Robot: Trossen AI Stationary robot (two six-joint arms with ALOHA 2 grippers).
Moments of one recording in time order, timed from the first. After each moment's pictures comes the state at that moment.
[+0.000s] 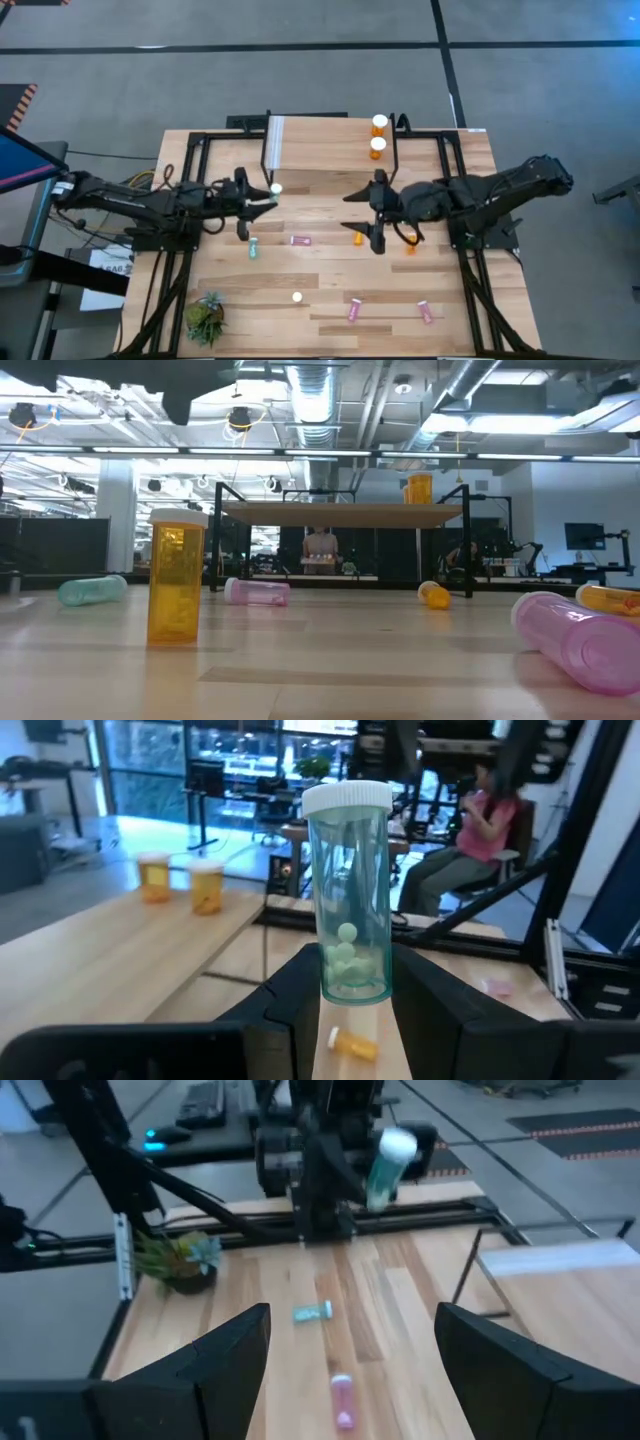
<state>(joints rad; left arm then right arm) -0.10 0.79 0.44 0.37 -0.24 -0.10 0.28 1.28 1.26 -0.32 0.37 0.18</state>
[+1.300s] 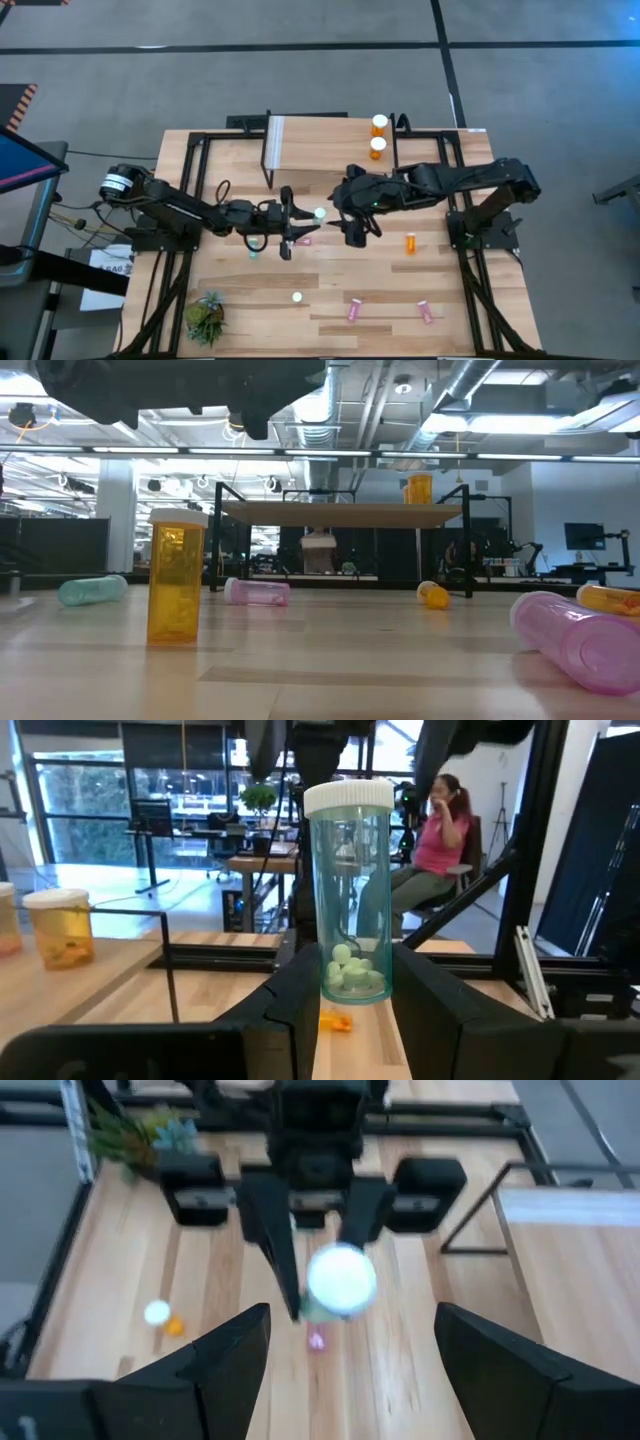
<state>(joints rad) -0.15 1.49 0.57 1.04 -0.17 -0.02 0.17 1.60 1.72 -0.81 0.20 0.10</state>
